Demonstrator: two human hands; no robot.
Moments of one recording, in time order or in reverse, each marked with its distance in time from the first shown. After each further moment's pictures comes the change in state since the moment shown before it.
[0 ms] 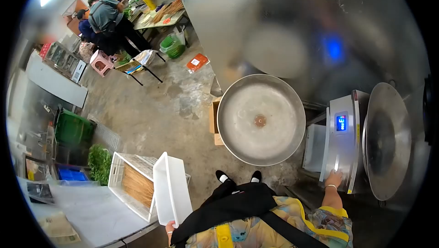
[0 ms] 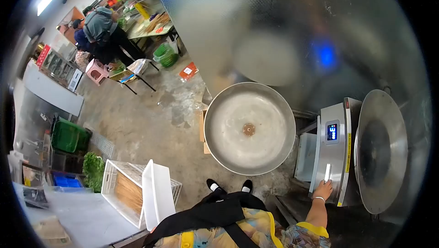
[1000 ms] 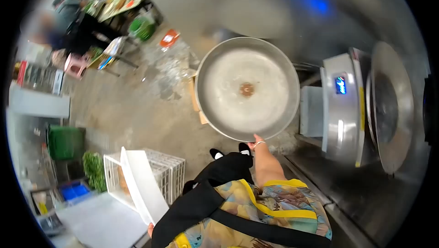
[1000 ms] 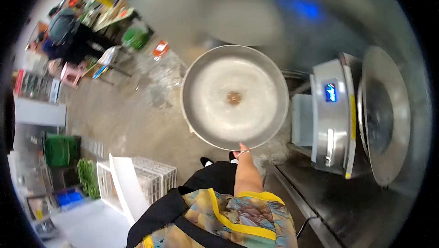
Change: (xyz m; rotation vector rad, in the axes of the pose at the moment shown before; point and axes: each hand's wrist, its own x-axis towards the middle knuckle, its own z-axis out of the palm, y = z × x) left_hand -0.112 0.141 0.031 -0.089 0.082 0.084; right_hand -0.054 -0.375 0.192 2.038 -1.178 1.141
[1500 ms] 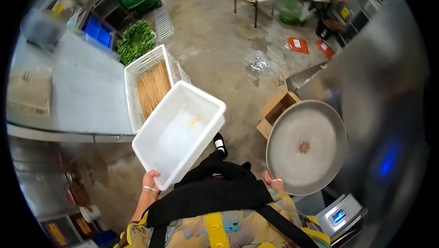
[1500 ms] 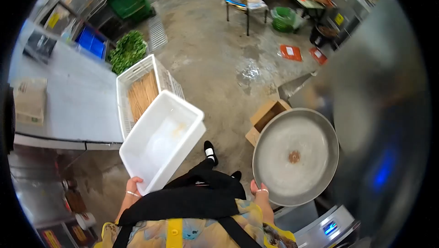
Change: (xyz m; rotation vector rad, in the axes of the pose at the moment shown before) left_hand -0.080 -0.058 0.031 -0.771 -0.123 -0.251; right_hand -0.048 -0.019 0.044 -0.209 0.059 0.254
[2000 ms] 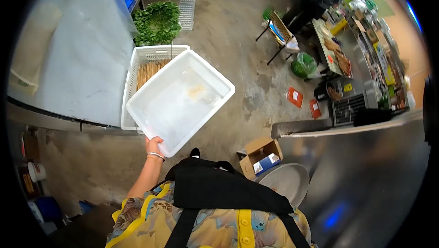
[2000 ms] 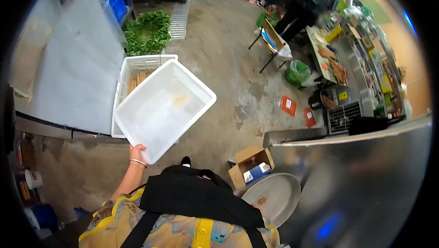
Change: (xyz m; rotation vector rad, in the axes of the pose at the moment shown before) left_hand 0.139 0.112 0.085 -0.316 0.144 0.496; right_hand -0.168 0.079 0.207 -0.845 -0.033 -0.431
